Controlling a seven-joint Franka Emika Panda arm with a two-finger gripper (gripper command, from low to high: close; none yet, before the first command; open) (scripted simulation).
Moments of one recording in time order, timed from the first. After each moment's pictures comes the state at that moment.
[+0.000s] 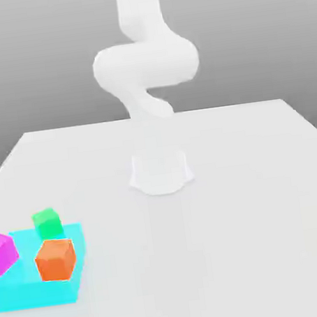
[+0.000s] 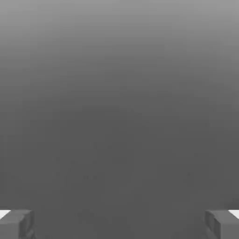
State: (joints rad) arm 0.06 -0.71 0.01 -2.32 0.02 2.34 0.75
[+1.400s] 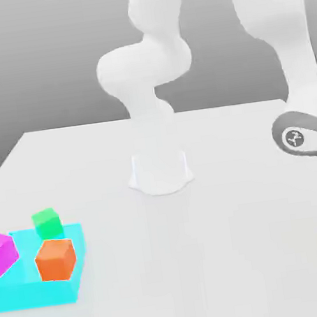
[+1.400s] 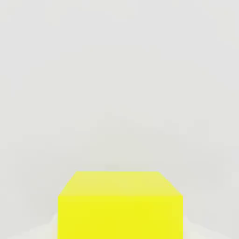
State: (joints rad) arm 0.59 0.32 0.19 -2.47 -0.17 2.77 0.50
